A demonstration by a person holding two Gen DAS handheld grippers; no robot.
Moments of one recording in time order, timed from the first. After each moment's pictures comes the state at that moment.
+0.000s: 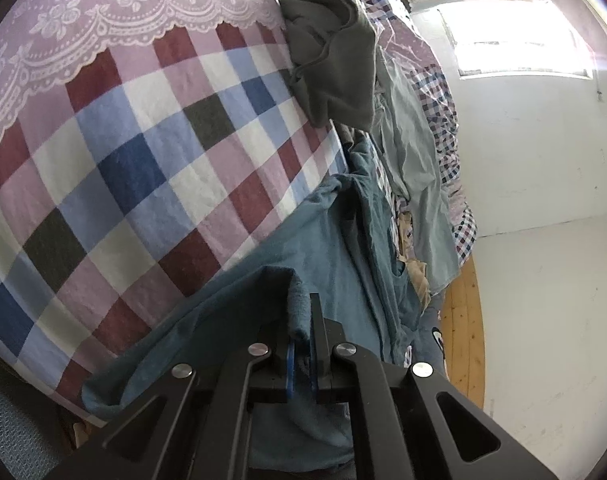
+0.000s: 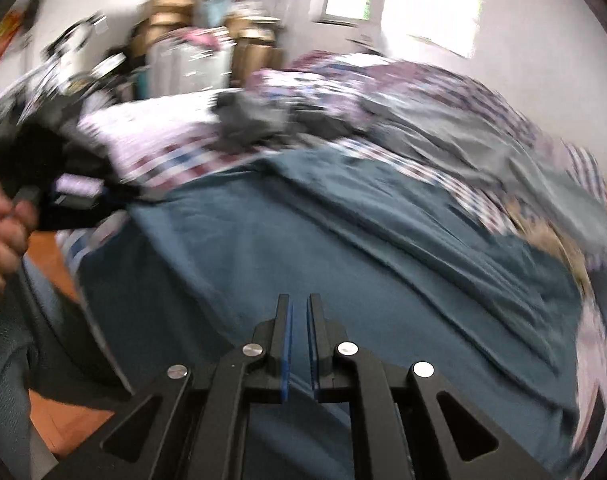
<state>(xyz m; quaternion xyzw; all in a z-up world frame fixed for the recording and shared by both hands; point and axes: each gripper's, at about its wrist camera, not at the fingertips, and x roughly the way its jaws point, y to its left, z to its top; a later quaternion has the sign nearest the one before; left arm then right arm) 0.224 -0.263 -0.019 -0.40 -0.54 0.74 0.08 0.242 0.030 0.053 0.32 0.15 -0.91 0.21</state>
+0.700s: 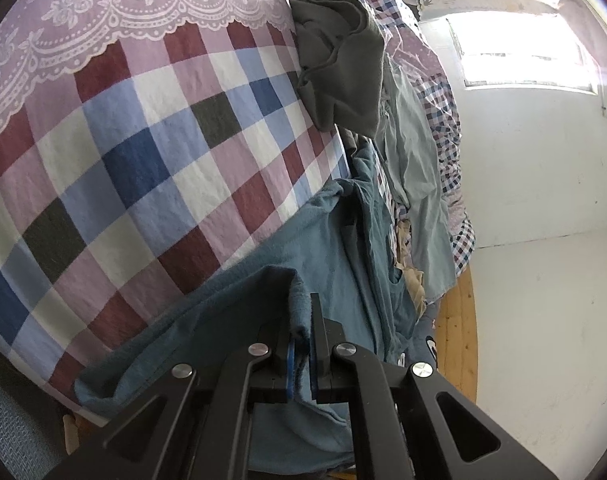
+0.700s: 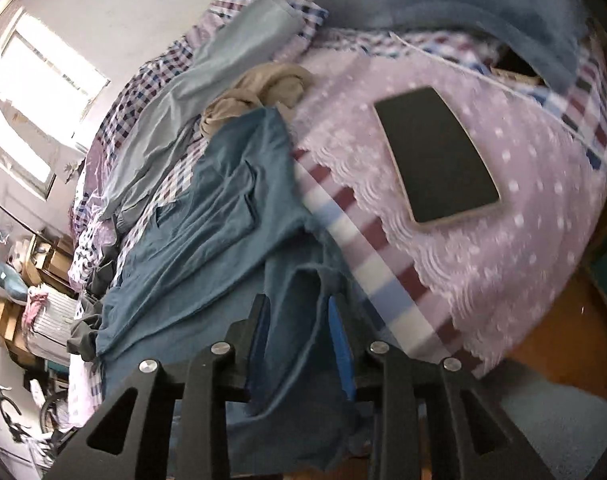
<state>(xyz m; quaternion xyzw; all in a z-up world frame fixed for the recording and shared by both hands) 0.224 -0.260 -0.022 -0.39 -0.56 0.73 0.07 0.274 0.344 0.066 0.40 -0.35 -0.84 -0.08</state>
